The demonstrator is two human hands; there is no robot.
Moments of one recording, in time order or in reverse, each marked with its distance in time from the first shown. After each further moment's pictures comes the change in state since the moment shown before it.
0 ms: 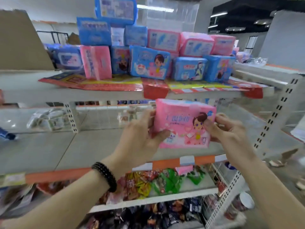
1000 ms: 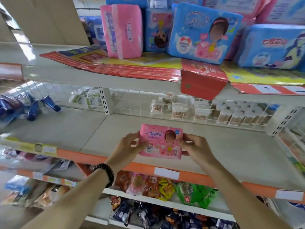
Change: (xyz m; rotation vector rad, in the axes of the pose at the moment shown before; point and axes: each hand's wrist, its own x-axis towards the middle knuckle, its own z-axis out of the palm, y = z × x) left_hand -0.007 -0.217 -0.011 -0.071 0.076 -0.686; right_hand 0.111 0.198 0.148 -0.002 -0.361 0.422
